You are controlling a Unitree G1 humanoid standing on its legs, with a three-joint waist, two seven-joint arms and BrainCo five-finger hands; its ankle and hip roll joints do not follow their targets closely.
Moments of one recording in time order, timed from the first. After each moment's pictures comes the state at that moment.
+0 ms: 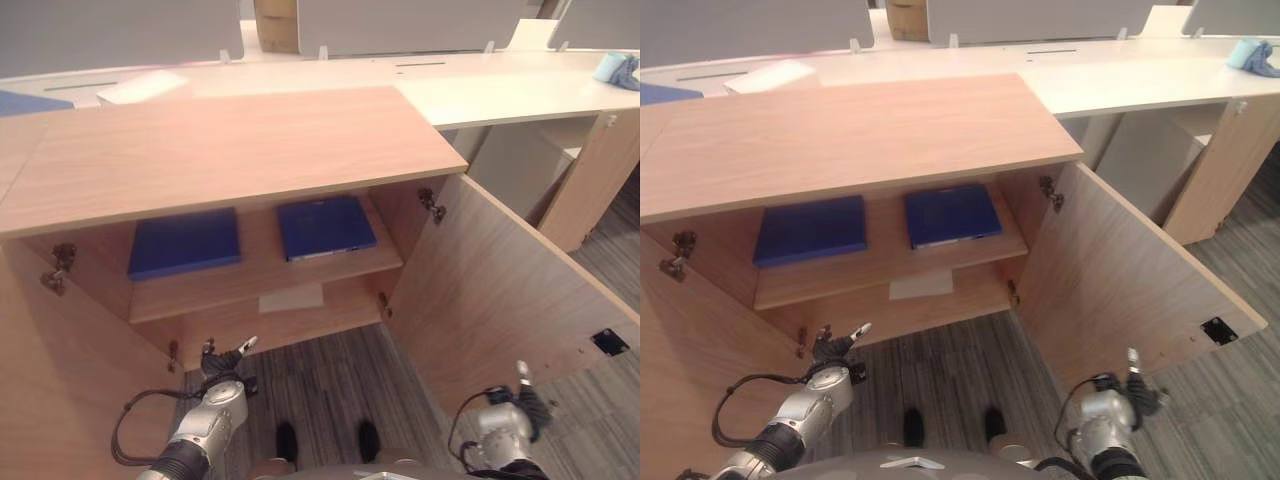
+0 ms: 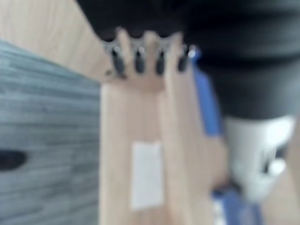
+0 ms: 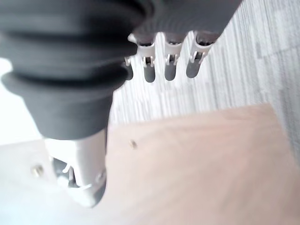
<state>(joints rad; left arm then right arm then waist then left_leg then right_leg) -0.01 0.31 -0.38 0.48 -0.66 0.11 0.51 0.04 -0.23 -0.02 0.75 1.12 -0.47 -0.58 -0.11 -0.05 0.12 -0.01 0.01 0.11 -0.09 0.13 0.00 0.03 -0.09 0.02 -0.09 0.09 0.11</state>
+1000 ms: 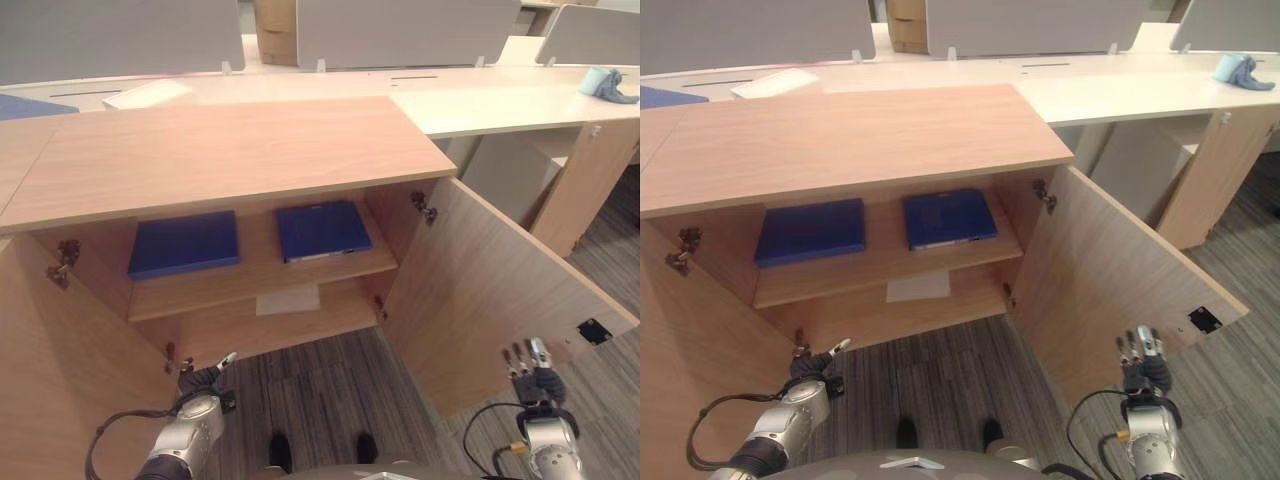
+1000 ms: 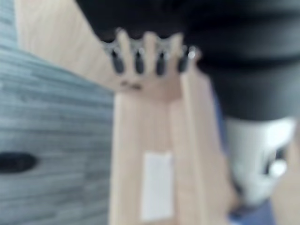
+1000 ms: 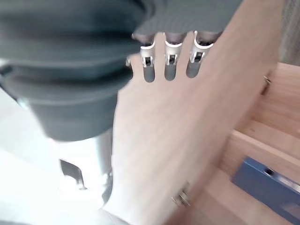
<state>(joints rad) 0.04 0.30 -0.23 0.51 -0.57 0.16 0.39 0.12 -0.32 -0.09 0.55 1.29 -0.12 0.36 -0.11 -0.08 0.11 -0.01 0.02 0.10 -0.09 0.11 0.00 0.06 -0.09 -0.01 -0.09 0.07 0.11</state>
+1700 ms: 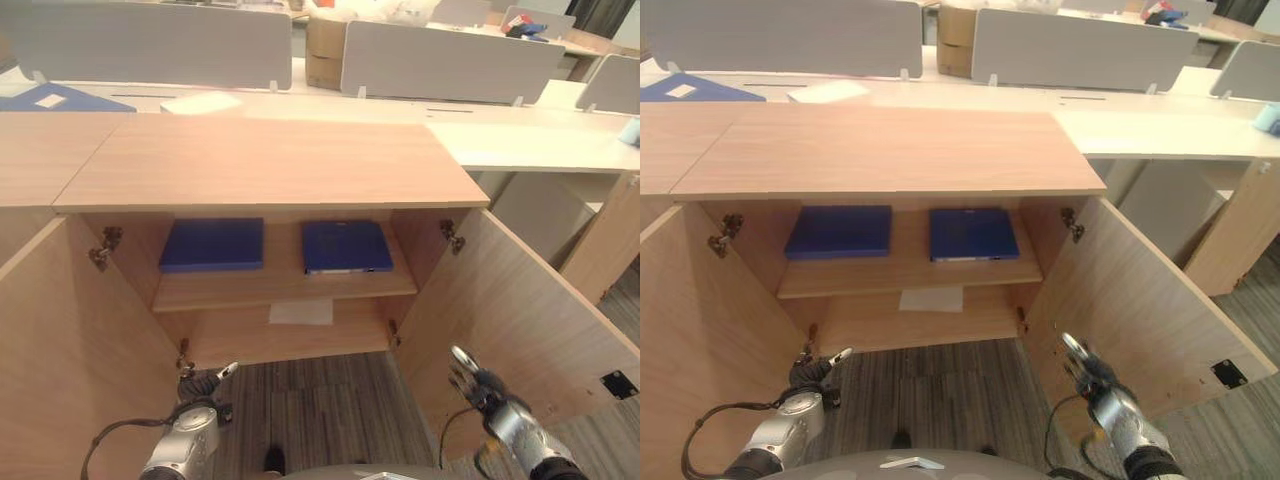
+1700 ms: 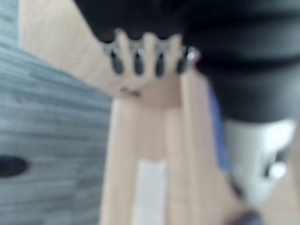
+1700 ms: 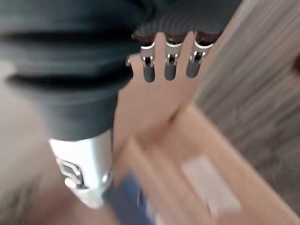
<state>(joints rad) 0.06 0.32 -0.24 0.56 -0.53 0.12 0.34 0.01 -0.35 0.03 0.94 1.03 0.12 0.03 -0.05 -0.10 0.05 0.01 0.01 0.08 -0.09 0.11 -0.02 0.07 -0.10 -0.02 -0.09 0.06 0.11</state>
